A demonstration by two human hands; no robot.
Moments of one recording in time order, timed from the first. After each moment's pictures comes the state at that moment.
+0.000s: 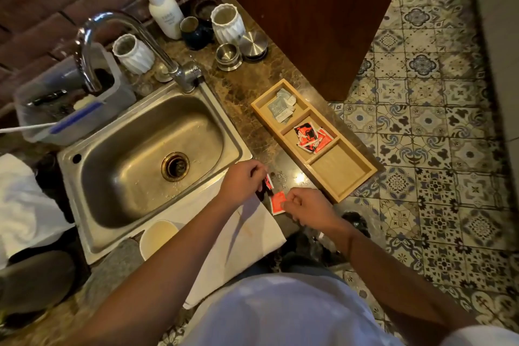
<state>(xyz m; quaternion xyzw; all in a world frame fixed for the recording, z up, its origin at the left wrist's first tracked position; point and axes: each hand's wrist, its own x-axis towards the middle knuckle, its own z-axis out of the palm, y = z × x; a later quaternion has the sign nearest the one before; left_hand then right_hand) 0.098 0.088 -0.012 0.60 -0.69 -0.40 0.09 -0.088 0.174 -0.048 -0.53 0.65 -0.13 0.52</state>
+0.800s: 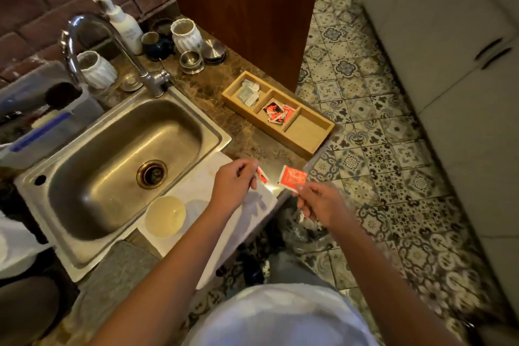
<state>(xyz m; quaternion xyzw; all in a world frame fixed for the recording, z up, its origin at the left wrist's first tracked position) 0.134 0.187 0.035 0.53 -0.61 -0.54 0.22 -0.050 0.310 0.024 -0.30 0.70 -0.40 0.50</state>
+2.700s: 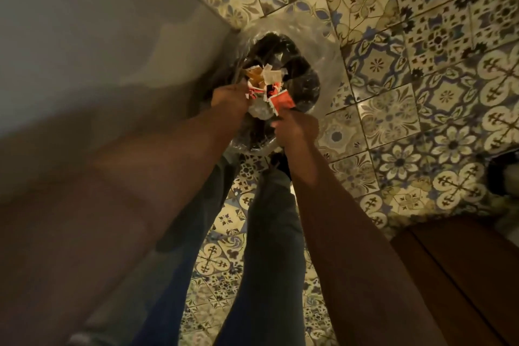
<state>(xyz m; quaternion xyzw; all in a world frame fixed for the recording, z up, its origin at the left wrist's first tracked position) -0.146 0.264 -0.512 0.78 -0.34 -0.51 -0.09 -0.220 0.398 -0.486 0.22 0.74 -0.30 0.56</state>
